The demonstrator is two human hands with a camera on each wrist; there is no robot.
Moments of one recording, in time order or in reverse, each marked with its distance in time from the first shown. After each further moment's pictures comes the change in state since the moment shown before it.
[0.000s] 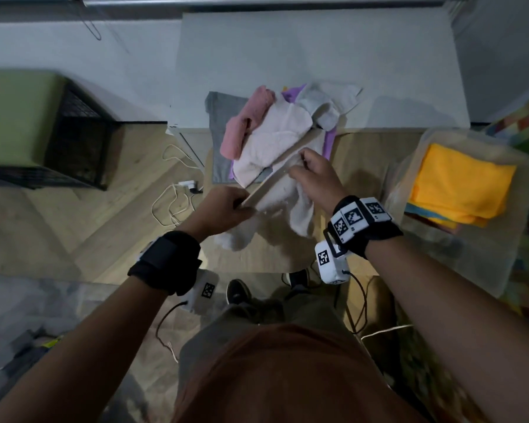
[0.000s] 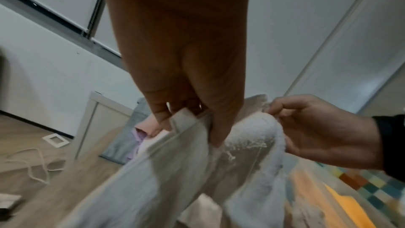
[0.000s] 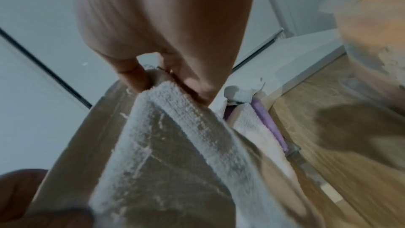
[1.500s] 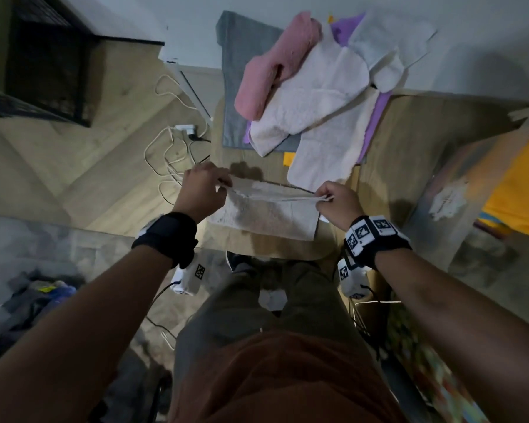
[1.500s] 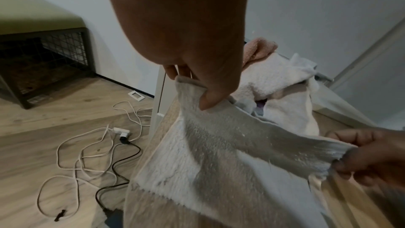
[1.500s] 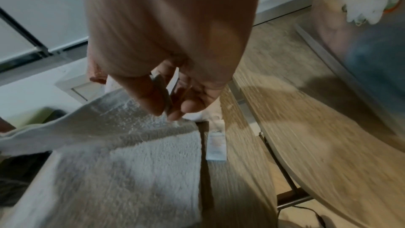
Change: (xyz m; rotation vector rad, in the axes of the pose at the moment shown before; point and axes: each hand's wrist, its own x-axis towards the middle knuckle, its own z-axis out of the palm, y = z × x) left_hand 0.025 -0.143 0.044 0.129 0.046 -0.298; right_hand 0.036 0.131 0.032 -0.509 -0.106 0.311
